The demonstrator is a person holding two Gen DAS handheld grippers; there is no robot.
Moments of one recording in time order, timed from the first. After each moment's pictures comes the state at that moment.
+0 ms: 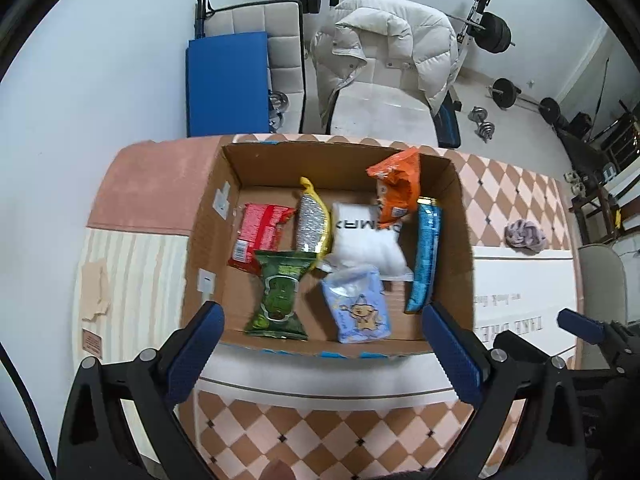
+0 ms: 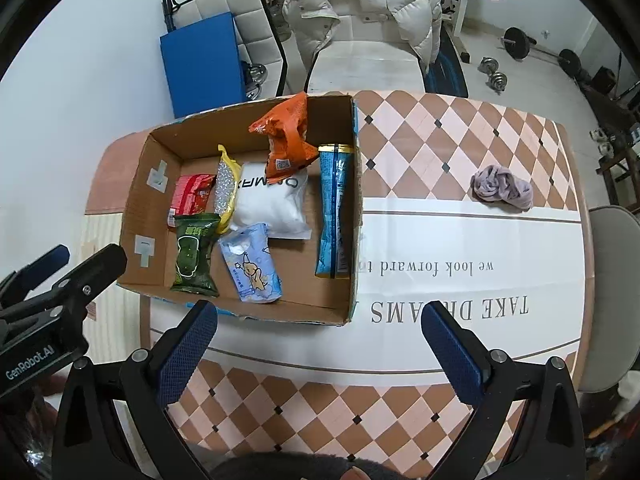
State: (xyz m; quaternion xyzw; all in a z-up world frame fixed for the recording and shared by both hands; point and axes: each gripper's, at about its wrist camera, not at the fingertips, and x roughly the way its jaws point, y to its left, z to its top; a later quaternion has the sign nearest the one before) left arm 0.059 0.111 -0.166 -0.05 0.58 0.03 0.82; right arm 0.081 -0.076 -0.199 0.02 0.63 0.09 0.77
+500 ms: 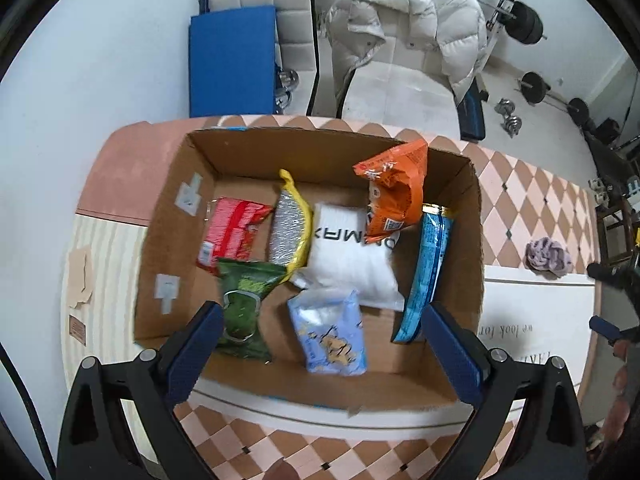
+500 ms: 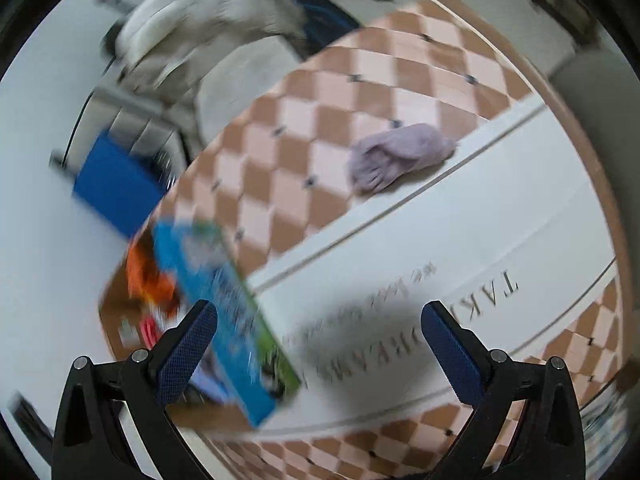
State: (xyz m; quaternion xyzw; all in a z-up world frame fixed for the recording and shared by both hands) left arm 0.122 0.066 -0.224 -0.05 0.61 0.08 0.79; right arm 0.181 -0.288 -0.284 0.31 0.65 -0.06 0.70
